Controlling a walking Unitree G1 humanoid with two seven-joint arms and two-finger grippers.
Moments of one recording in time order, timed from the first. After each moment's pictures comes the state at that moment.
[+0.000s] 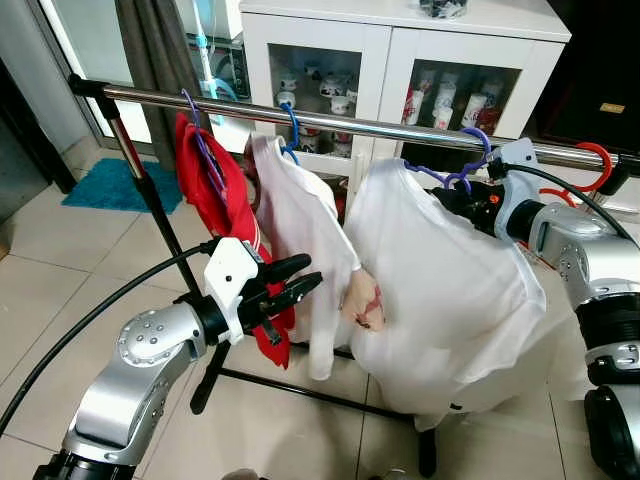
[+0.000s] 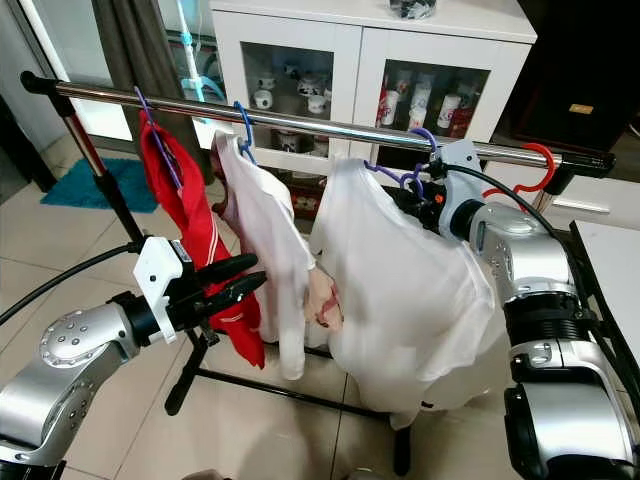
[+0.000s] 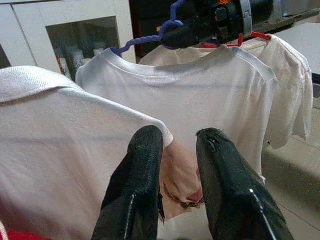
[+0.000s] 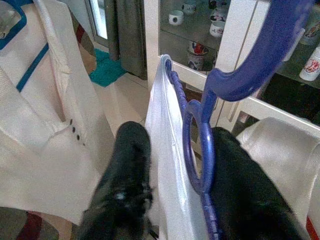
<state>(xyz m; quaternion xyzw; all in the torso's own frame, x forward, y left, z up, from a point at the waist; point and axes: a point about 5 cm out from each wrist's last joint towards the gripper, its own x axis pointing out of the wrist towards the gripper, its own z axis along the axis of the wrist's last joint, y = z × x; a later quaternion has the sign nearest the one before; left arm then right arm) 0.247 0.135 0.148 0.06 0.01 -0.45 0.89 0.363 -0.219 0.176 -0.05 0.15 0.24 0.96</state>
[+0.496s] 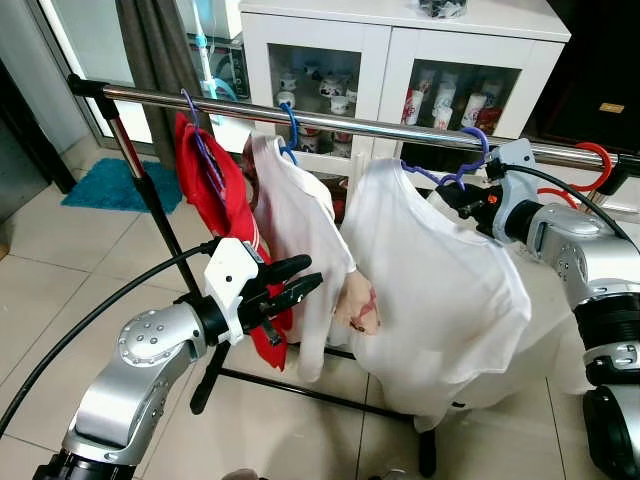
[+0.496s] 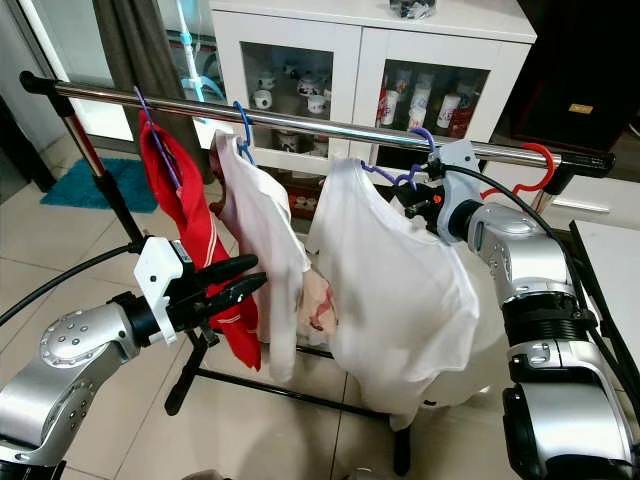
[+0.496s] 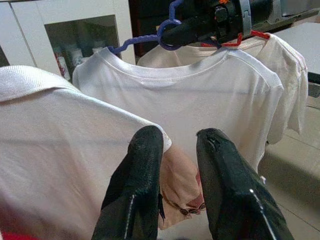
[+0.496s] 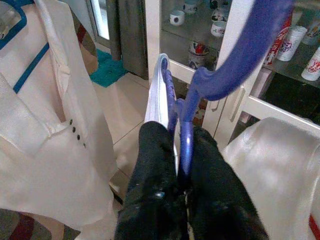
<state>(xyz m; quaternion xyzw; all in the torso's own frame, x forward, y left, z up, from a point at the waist) 0.247 0.135 0.148 0.06 0.01 -0.45 0.89 0.363 -0.218 0.176 -0.05 0.15 0.24 0.96</state>
